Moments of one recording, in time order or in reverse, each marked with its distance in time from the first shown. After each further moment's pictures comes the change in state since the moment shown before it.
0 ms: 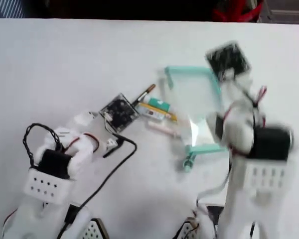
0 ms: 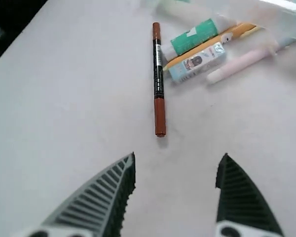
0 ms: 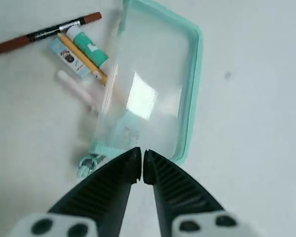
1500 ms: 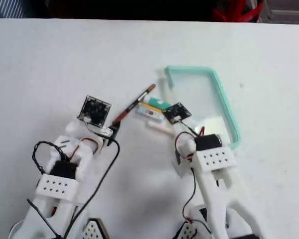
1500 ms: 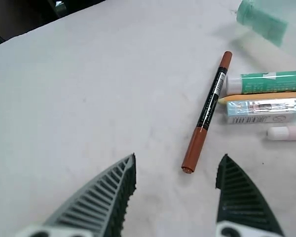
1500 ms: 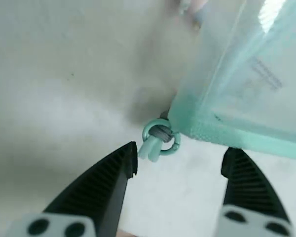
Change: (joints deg) left arm -7.6 0.1 28.0 -41.4 18.4; right arm -15.6 9.9 48.9 -28.9 -11.8
